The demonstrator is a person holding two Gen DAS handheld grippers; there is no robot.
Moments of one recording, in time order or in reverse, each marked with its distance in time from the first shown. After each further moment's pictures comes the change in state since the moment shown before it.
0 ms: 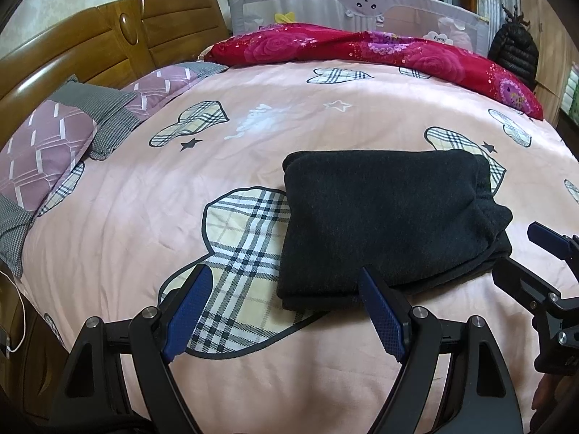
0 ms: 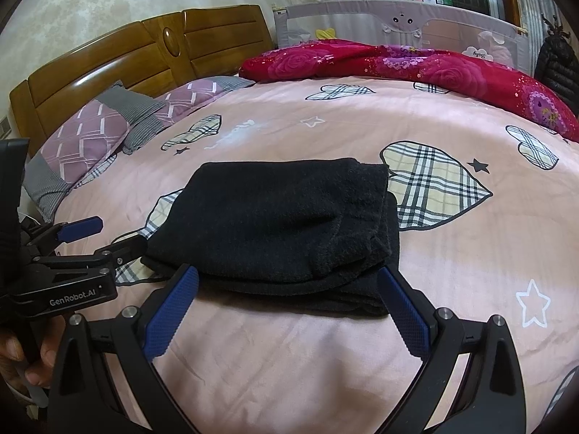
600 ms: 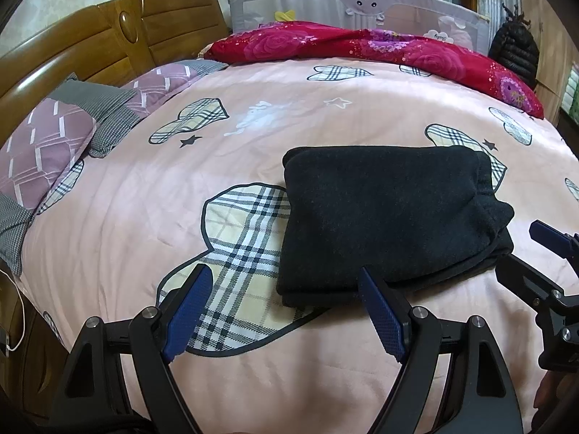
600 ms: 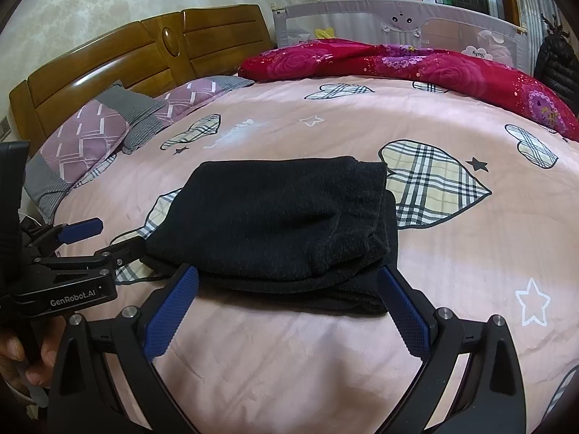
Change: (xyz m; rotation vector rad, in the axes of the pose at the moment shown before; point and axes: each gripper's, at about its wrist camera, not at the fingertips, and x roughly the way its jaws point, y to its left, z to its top) left arm 0.002 0.000 -0.004 0.000 0.010 -0.002; right arm -0.001 -0.001 -0.002 -0.001 0.001 -0.002
